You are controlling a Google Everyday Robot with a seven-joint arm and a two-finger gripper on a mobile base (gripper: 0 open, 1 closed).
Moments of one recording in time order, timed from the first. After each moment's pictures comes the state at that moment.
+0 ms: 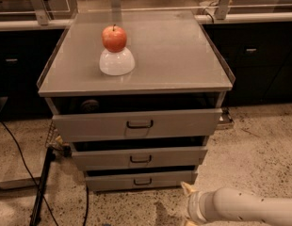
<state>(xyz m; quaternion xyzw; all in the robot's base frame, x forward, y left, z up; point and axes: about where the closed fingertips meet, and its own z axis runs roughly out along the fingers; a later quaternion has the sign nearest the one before) 0.387 -0.147 0.427 -0.60 0.75 0.10 0.24</state>
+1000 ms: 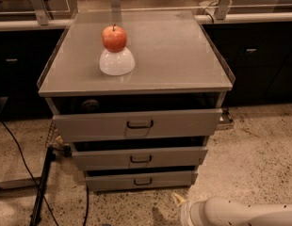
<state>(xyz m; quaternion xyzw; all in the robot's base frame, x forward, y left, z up) 0.373 -0.112 0.361 -0.60 0.74 0.16 0.26</state>
